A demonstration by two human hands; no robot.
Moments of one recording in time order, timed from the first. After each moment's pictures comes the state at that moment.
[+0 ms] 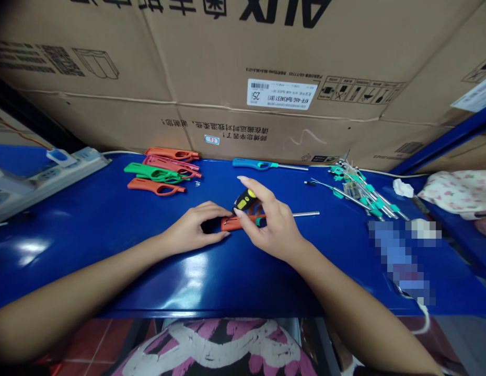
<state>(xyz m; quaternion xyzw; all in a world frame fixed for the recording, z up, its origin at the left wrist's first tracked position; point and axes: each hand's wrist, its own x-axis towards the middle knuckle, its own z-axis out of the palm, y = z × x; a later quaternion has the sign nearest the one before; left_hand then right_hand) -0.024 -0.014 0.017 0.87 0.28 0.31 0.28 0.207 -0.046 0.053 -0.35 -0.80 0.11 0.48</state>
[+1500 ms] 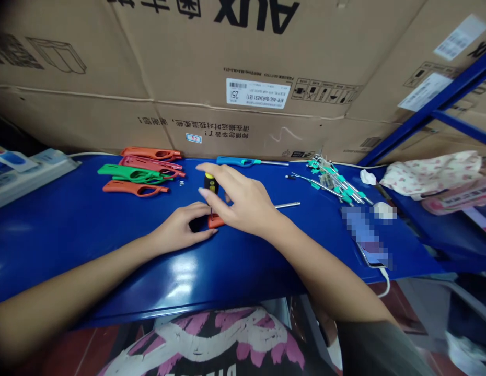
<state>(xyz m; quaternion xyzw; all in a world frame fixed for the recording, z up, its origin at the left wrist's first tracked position) -0.023 -0.012 0.008 0.87 0.27 0.30 0.28 0.187 -0.032 0.095 -0.39 -0.84 0.08 0.37</state>
